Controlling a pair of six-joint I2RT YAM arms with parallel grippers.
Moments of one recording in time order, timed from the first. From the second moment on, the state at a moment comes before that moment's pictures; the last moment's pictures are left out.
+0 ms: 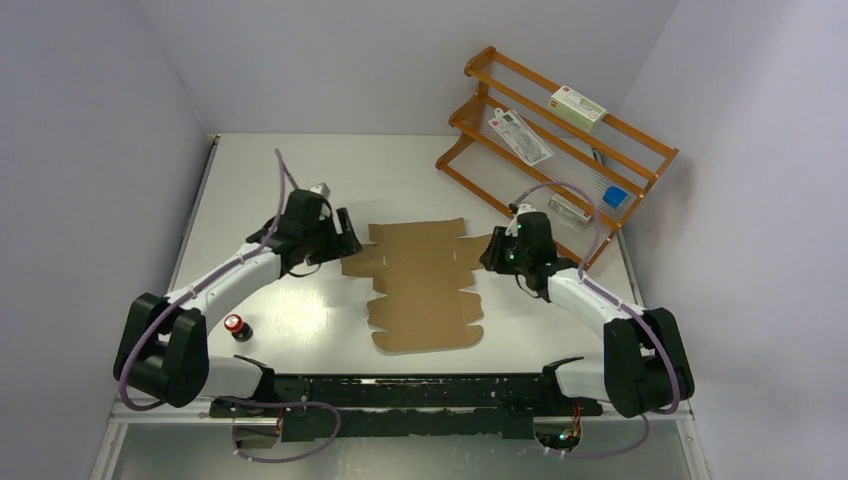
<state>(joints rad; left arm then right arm) -0.43 1.36 0.82 -0.29 0.06 -0.61 0.31 1.29 0.58 -0.03 -0.14 0.34</state>
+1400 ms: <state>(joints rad) -0.29 1.53 0.85 -0.22 0.27 -0.49 0.18 1.43 0.63 0.09 -0.28 0.36</state>
